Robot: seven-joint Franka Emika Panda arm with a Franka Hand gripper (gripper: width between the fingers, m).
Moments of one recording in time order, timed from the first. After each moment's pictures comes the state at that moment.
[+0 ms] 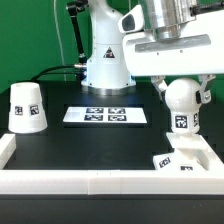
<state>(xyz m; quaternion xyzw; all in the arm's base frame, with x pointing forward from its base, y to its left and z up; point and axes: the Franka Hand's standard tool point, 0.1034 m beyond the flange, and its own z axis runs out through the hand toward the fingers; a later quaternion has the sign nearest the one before) 0.604 0.094 0.126 -0.88 0.46 0.02 0.12</state>
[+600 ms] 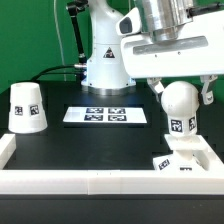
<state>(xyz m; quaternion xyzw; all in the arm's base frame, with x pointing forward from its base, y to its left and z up) 0.603 0.095 0.124 -0.92 0.37 0.01 0.13</state>
